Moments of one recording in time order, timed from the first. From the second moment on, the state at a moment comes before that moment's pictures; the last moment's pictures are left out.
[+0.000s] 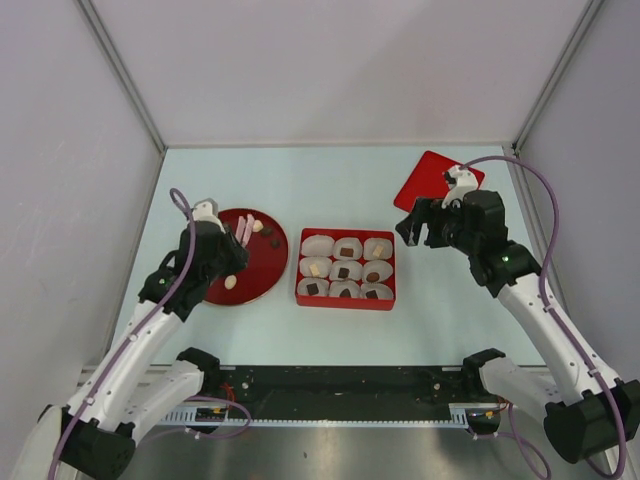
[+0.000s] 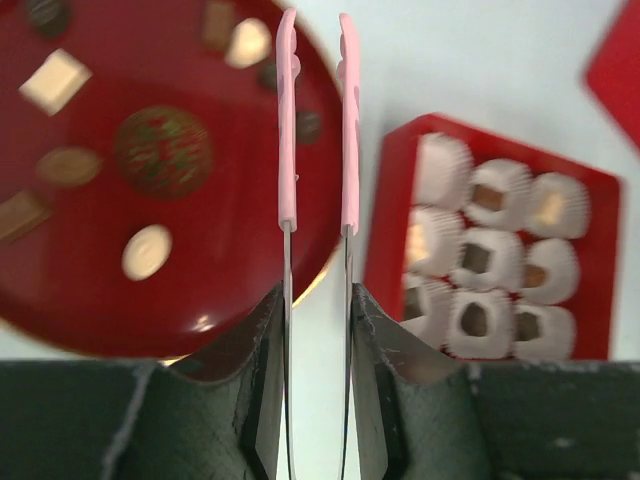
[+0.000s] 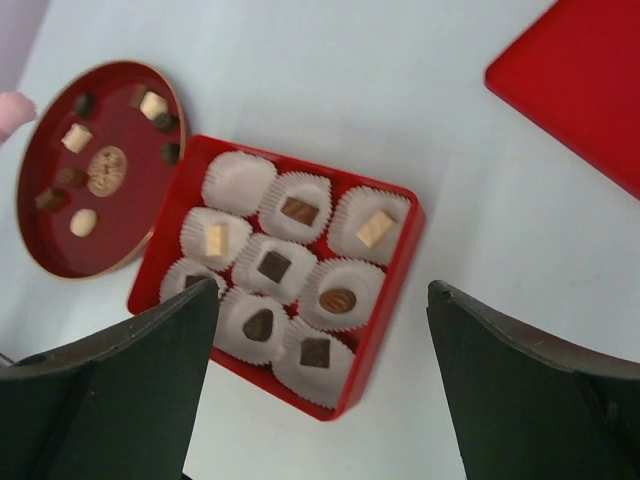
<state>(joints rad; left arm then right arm) -0.37 0.82 0.81 -0.59 -0.17 -0.57 0.34 0.99 0.96 -0.39 -0.18 0.32</state>
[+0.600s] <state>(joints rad) -0.23 1.03 0.88 -0.84 -0.36 -0.55 0.44 0.94 0.89 -0.44 -0.10 0.23</state>
